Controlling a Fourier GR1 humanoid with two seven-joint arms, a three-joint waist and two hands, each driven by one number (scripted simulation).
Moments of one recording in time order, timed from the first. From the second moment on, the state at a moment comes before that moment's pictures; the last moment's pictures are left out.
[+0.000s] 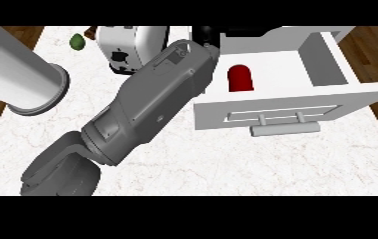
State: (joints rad) left arm -1.40 0.00 -0.60 -0.49 1.02 0.77 -0.27; right arm 0.20 -0.10 -0.60 -2.38 -0.23 0.50 0.14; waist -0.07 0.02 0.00
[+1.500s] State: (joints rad) left arm -1.38 0.08 -0.59 -0.59 0.98 0.81 -0.17; right arm -0.38 -0.13 0.02 -1.68 0.97 0.15 -0.06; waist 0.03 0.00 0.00
